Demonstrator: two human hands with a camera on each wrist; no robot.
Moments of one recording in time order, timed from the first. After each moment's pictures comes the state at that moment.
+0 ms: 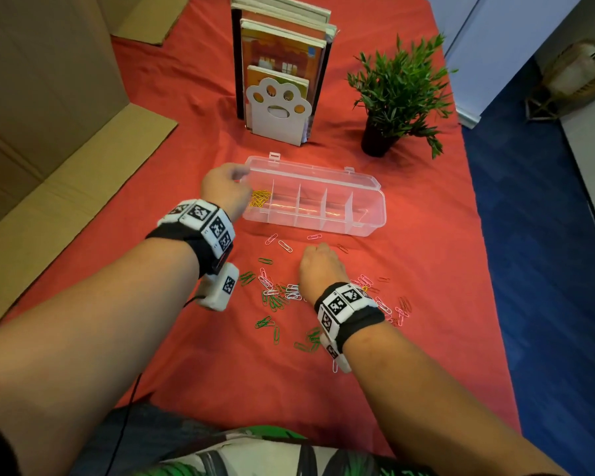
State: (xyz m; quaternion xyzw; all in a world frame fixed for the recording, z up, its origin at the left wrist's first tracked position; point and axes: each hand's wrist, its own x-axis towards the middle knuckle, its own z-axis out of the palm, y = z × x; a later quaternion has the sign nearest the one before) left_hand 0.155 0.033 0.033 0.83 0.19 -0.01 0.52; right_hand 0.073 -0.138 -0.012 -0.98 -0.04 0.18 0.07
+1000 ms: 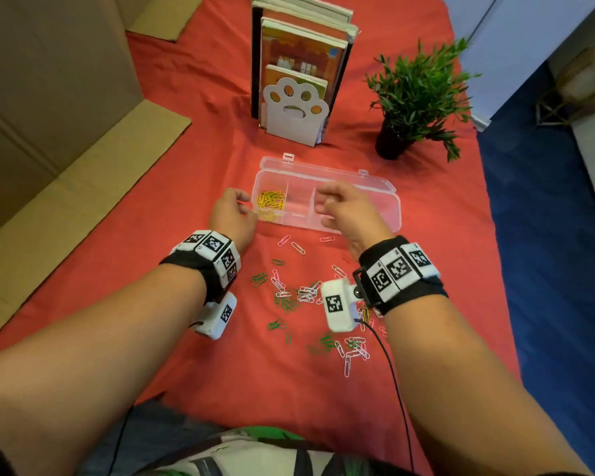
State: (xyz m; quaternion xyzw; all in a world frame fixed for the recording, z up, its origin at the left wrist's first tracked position) left_hand 0.125 0.044 -0.004 0.86 0.19 0.00 0.48; right_hand 0.133 -0.135 0.058 -0.77 0.11 0.15 0.61
